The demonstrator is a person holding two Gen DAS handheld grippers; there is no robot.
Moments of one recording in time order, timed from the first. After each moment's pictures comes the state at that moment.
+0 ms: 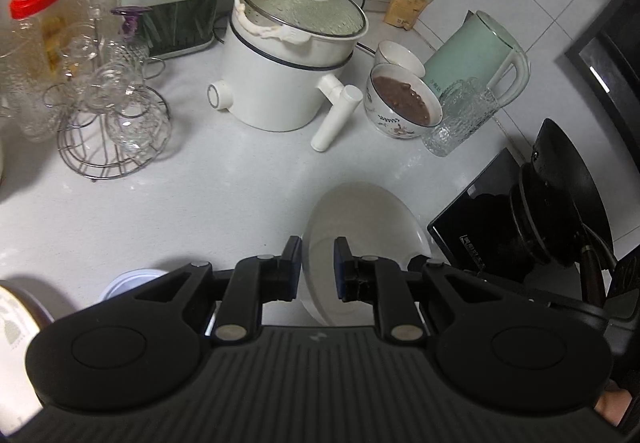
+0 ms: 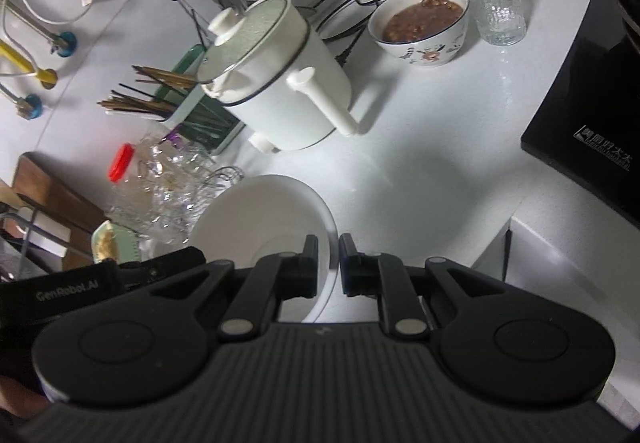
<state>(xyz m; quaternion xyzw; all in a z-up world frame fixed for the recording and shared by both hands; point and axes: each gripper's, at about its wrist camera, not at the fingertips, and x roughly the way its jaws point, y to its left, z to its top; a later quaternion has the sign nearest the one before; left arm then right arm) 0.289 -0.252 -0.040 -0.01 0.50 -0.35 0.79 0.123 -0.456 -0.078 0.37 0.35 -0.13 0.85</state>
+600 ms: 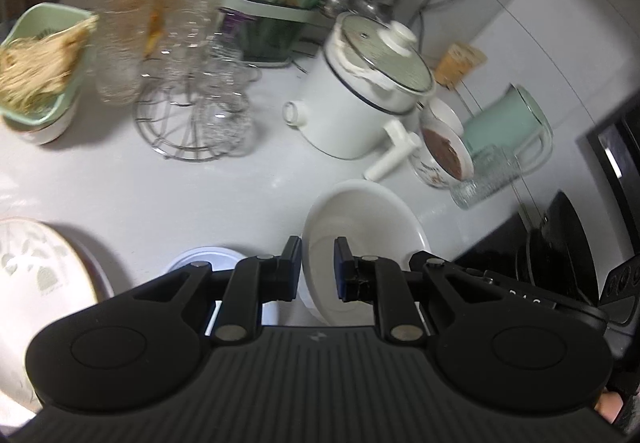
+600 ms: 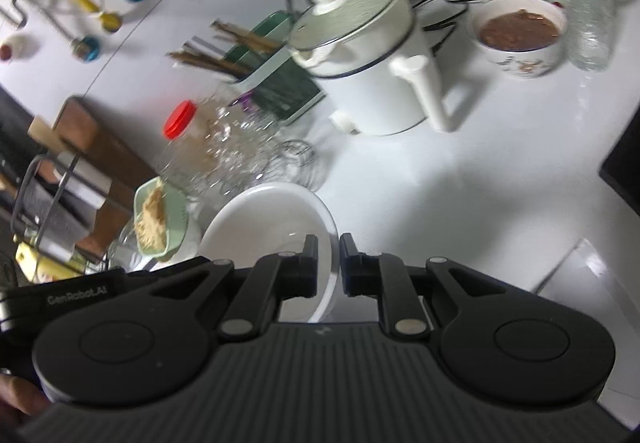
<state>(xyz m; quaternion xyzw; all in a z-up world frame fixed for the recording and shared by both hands) 0.292 -0.161 -0.037 -0.12 0.49 -0.28 0.82 0.161 -0.409 -0.056 0.32 0.37 -0.04 0.87</state>
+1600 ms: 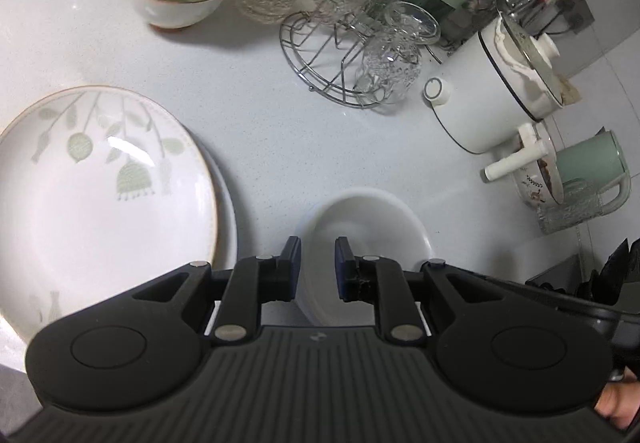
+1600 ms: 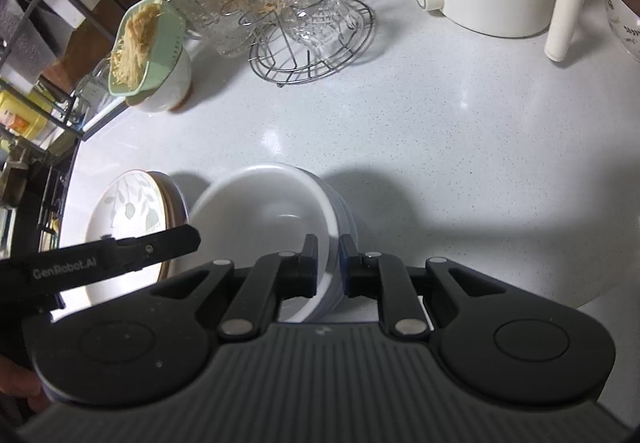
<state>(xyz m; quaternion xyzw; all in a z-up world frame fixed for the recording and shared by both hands) 0.286 -0.072 -0.139 -0.18 0.53 -0.17 0.81 0.226 -0.325 -0.125 0.17 0.52 0.05 0.84</state>
